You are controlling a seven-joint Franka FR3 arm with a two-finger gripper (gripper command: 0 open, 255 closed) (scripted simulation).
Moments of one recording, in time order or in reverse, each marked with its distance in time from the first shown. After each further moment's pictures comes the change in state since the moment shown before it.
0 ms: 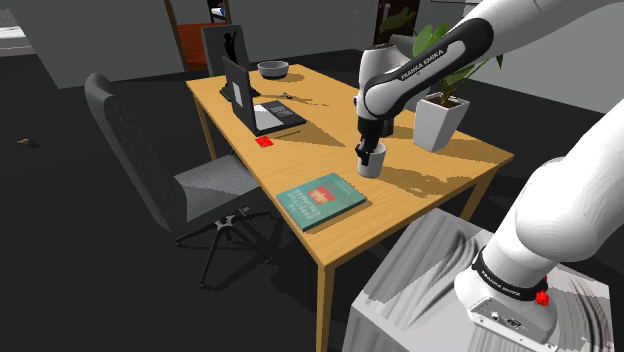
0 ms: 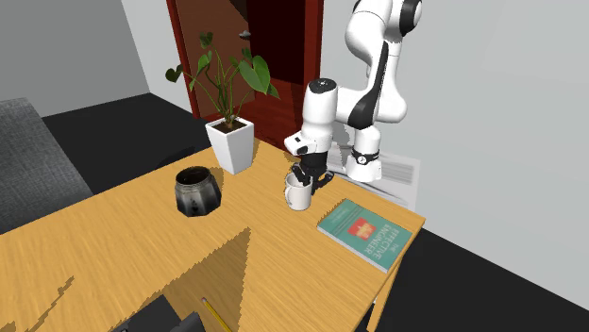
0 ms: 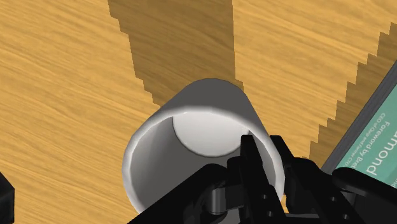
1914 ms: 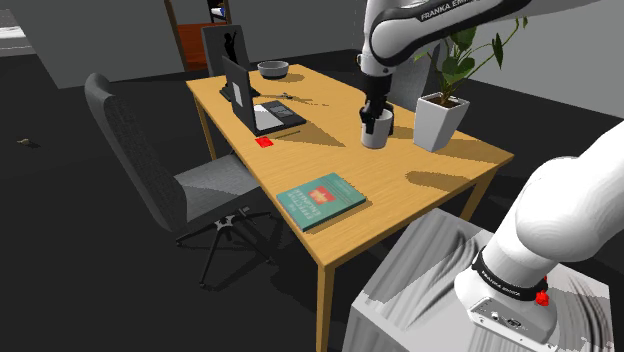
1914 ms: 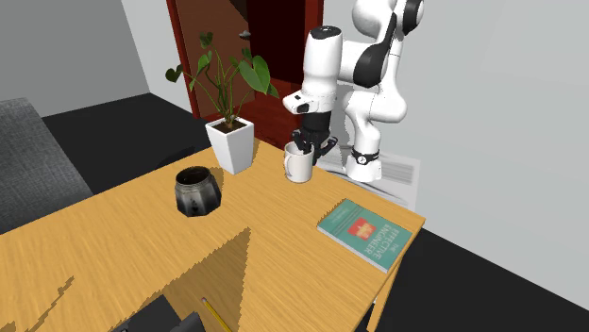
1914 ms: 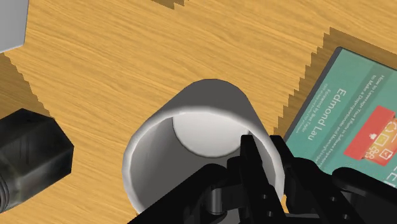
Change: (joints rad) arm 0.004 -0.141 0.013 0.180 0.008 -0.321 -0.014
